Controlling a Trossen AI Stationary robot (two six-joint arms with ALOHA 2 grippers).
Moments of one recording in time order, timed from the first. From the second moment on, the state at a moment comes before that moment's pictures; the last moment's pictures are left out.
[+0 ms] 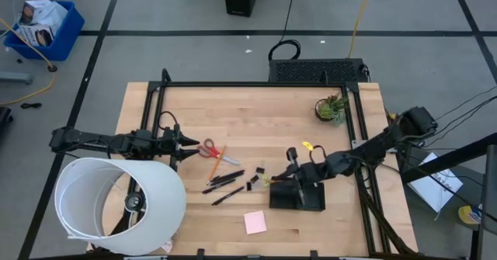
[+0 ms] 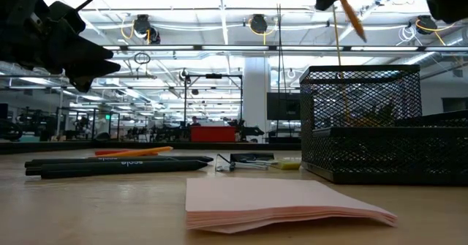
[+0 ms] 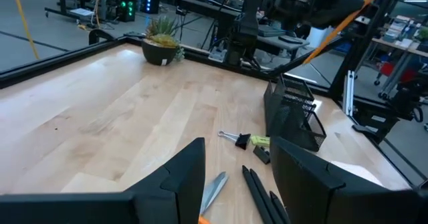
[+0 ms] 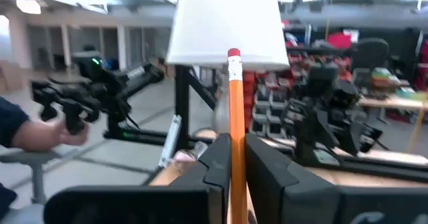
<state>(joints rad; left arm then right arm) -0.07 0.24 0.01 0.11 -0.11 -0.27 0.42 1.43 0.48 1.13 0.16 -0.05</state>
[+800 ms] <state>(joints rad) -0.07 0.24 0.01 0.10 -0.13 -0.28 0.43 1.54 0.44 1.22 0.24 -0.07</state>
